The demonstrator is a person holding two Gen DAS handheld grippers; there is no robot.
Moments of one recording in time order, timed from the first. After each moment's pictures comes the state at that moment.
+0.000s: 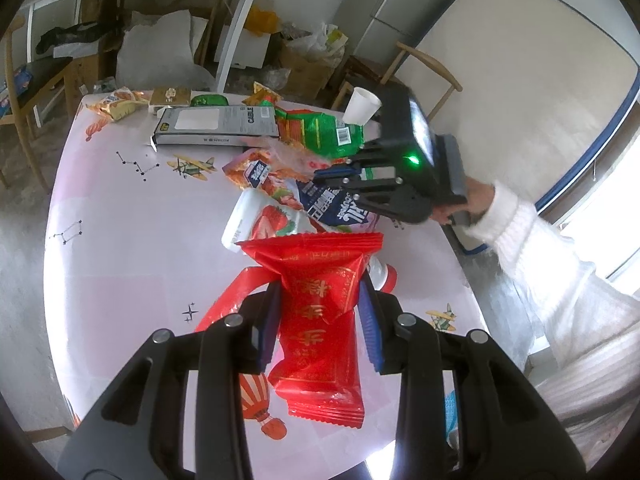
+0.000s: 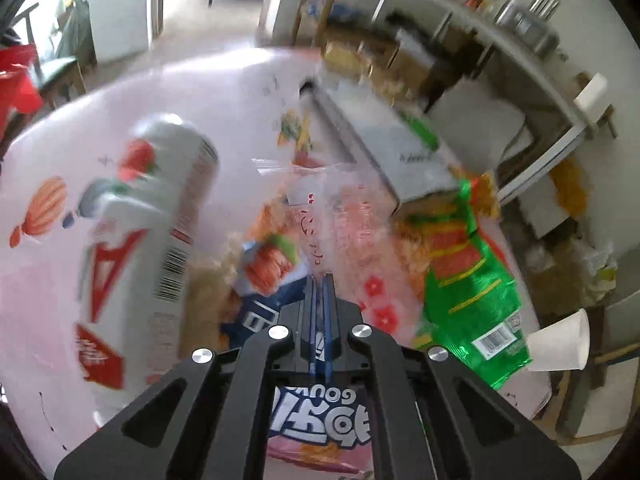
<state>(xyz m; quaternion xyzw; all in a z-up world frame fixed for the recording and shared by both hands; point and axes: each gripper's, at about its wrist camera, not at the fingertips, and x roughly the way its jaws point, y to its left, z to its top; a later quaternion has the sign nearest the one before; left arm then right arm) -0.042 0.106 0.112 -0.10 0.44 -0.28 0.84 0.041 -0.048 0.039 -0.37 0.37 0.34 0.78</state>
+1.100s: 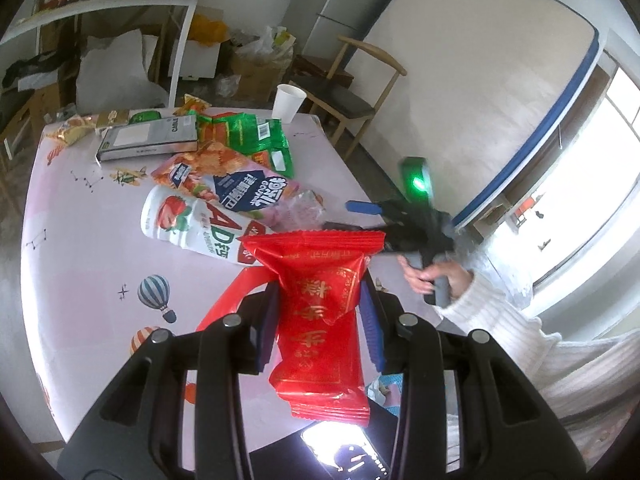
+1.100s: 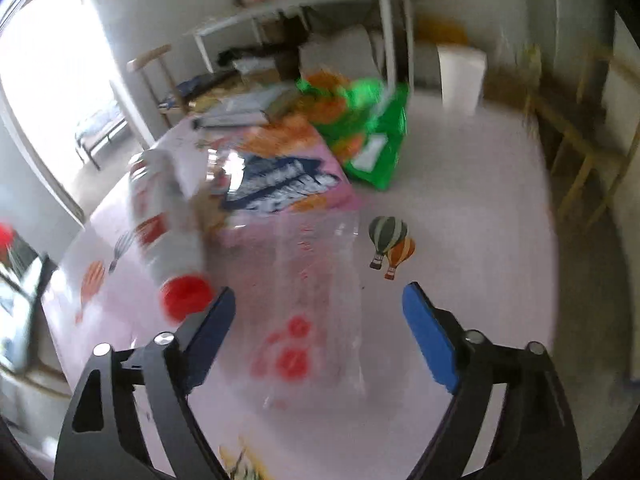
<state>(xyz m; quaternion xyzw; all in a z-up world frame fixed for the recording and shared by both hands) -0.110 0.054 0.145 -0.07 0.42 -0.35 0.83 -0.033 -0.217 0.020 0.00 0.46 0.18 0.87</state>
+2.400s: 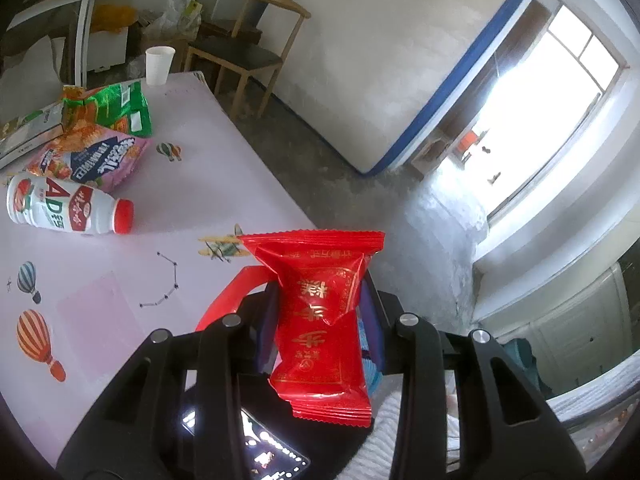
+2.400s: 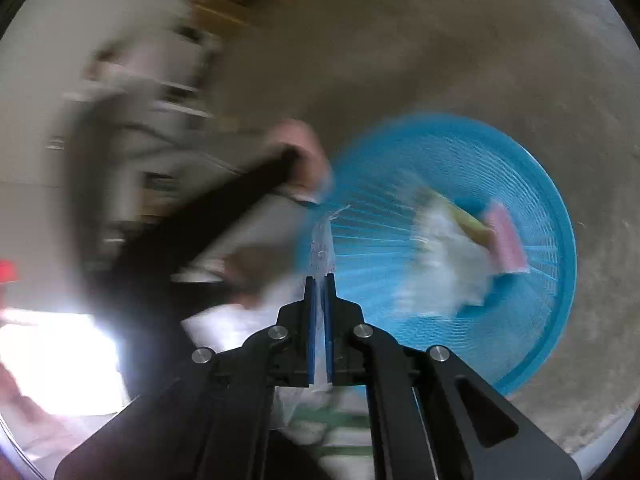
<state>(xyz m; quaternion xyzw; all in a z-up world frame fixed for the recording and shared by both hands) -0.211 -0.080 0.139 -0.01 0.45 -0.47 0.76 -0.466 -0.376 -0.243 0.49 0.47 -0.09 0.73</state>
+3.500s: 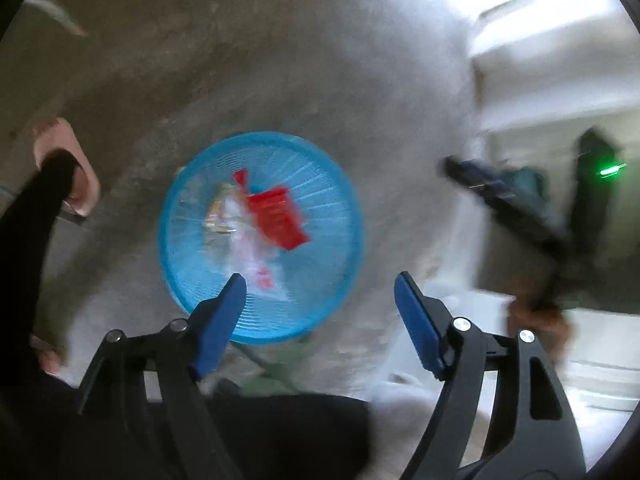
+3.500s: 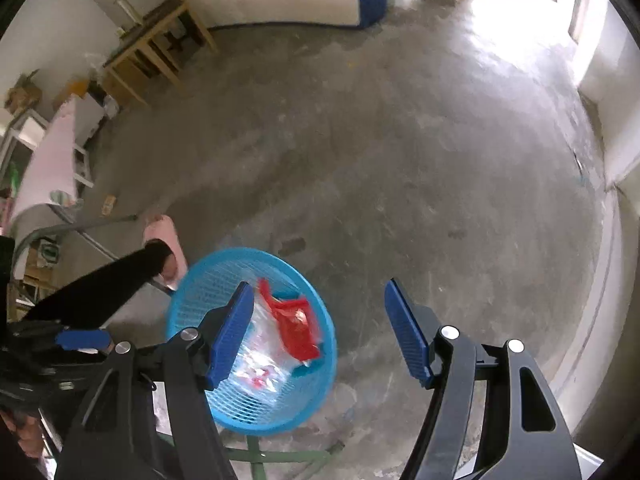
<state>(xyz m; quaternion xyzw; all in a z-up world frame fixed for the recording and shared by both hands) -0.302 -0.324 -0.096 0.19 0.67 -0.52 0.50 -0.547 -0.439 -0.117 0.34 0.43 -0.34 0.76</state>
